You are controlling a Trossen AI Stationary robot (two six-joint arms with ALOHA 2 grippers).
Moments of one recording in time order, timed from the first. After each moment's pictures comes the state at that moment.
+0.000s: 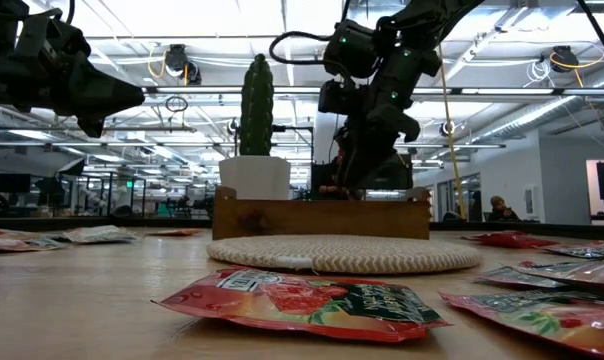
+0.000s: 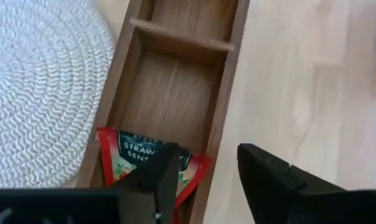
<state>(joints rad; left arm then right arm) 0.01 0.07 0.02 0.06 -0.18 -0.19 -0.20 1.76 1.17 -0.48 -0.11 -0.35</state>
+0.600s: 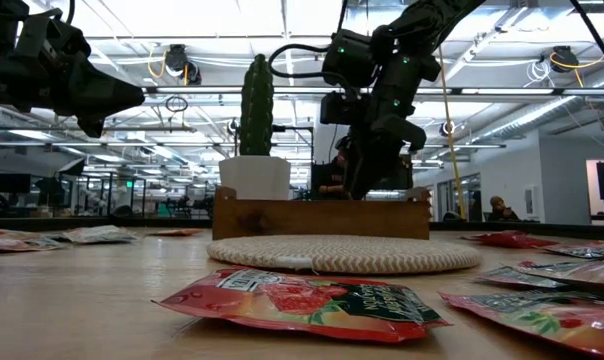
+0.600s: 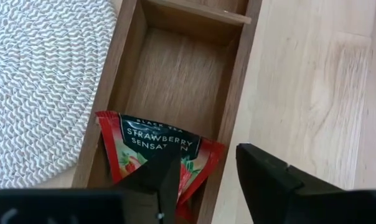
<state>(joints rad) 0.01 0.07 0.02 0.06 -0.18 -0.19 -0.20 1.78 1.17 -0.51 -0.11 -0.35</state>
